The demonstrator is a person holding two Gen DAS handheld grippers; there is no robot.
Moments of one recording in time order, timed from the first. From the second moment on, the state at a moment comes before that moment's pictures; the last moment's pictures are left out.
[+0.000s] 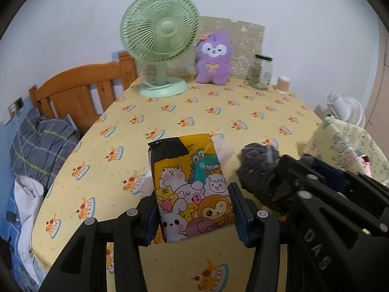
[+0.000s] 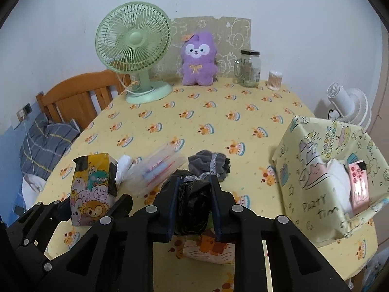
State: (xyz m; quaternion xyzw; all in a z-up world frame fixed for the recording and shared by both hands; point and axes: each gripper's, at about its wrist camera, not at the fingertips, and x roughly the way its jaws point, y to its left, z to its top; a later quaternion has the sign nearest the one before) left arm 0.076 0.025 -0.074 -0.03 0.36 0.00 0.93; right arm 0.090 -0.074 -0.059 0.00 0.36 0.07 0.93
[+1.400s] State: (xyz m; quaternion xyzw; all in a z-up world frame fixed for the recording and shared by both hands) left arm 0.077 -0.026 0.005 -0.01 0.30 -0.03 0.95; right arm 0.083 -0.123 0.024 0.01 0.29 0.05 0.96
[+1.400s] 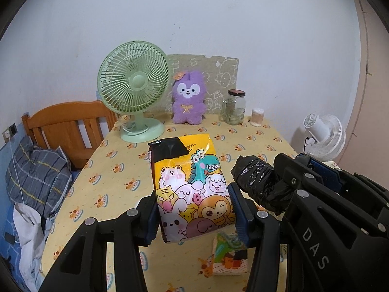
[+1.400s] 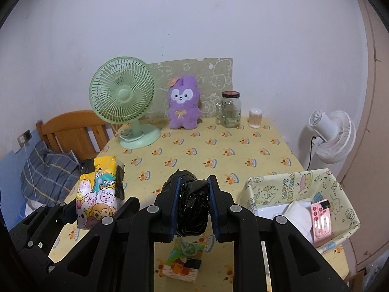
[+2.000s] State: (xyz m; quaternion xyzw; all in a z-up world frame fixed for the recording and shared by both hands) left arm 0.083 -0.077 0.010 0.00 0.28 -0.05 0.96; right arm 0.085 -0.176 0.031 0.01 0.27 0.03 0.96
